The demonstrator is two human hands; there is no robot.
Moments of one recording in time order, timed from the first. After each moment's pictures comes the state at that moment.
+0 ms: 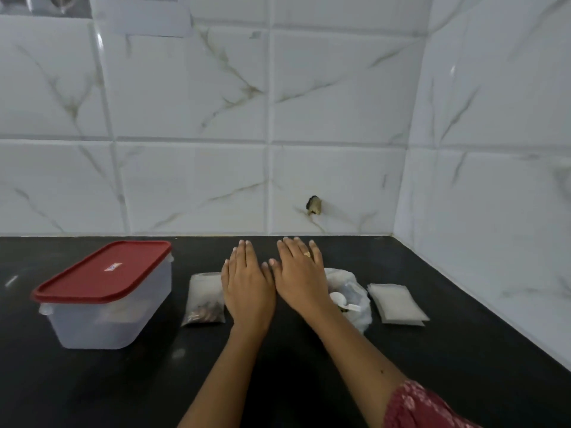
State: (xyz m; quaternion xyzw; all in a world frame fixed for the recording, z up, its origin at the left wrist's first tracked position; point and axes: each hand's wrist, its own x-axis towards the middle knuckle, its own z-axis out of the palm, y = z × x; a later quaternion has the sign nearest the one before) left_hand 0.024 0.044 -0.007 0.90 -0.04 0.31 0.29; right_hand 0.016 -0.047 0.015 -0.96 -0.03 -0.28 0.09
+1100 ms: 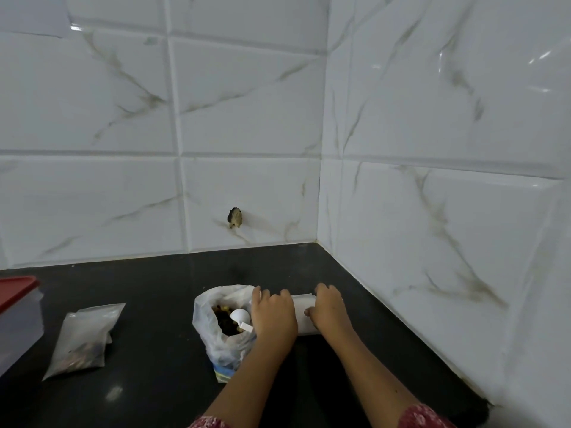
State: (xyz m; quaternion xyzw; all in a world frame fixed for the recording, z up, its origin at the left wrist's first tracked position) left_hand -0.013 -0.147 -0.016 0.96 -0.23 0.15 0.02; right_hand -0.034 -0.246 -0.018 -0.93 0.26 -0.14 0.23
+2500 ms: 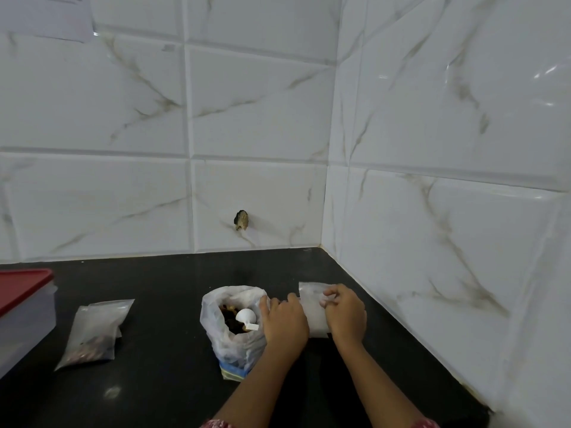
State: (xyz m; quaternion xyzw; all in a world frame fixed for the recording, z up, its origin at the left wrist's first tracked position) left_hand -0.019 -0.154 -0.027 0.96 -0.21 0.14 0.14; right_hand -0.045 -0.253 -0.029 -0.82 0.30 -0.34 0.35
